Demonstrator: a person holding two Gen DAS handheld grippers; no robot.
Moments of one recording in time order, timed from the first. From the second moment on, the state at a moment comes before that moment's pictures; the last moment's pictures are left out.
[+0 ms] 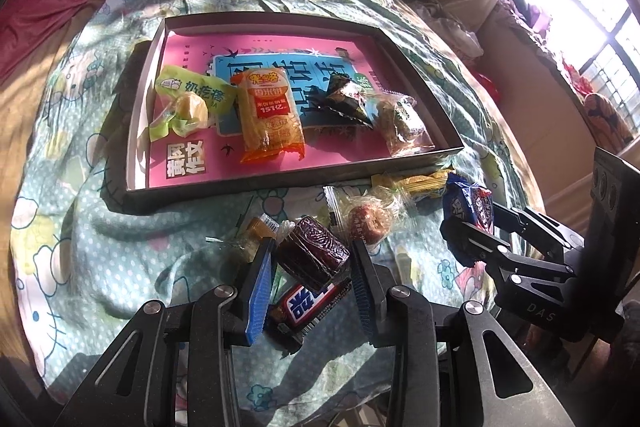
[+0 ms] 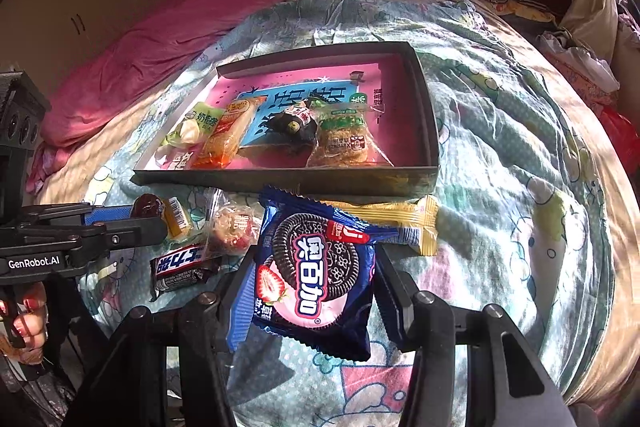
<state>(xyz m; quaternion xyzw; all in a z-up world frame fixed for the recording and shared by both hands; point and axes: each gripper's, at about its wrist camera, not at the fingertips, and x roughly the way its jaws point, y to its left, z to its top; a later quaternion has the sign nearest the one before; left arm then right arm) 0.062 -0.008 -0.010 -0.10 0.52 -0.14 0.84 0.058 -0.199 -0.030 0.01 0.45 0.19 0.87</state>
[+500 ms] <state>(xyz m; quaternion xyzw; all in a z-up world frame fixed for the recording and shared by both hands) 0.068 0.013 0.006 -0.11 0.50 -0.11 0.85 0.066 -0.201 -0.013 0.02 0.43 0.18 0.88</state>
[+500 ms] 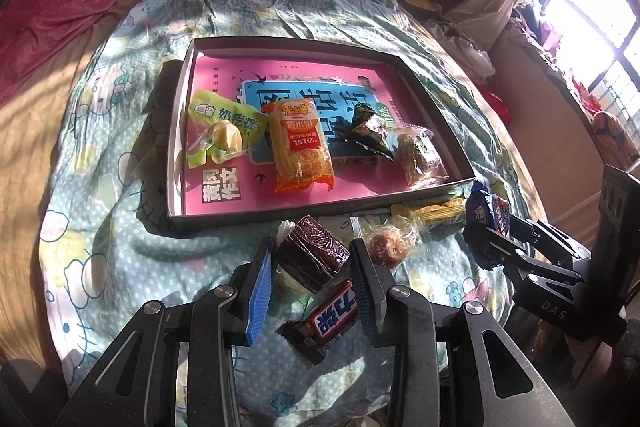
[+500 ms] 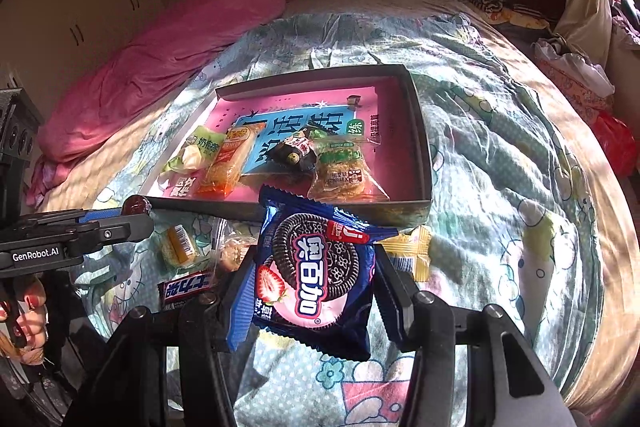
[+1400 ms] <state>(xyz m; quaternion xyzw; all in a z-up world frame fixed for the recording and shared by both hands) 0.085 0.036 0.016 -0.13 0.48 -0.08 0.86 0.094 -0.205 0.007 0.03 0.41 0.17 0.90</state>
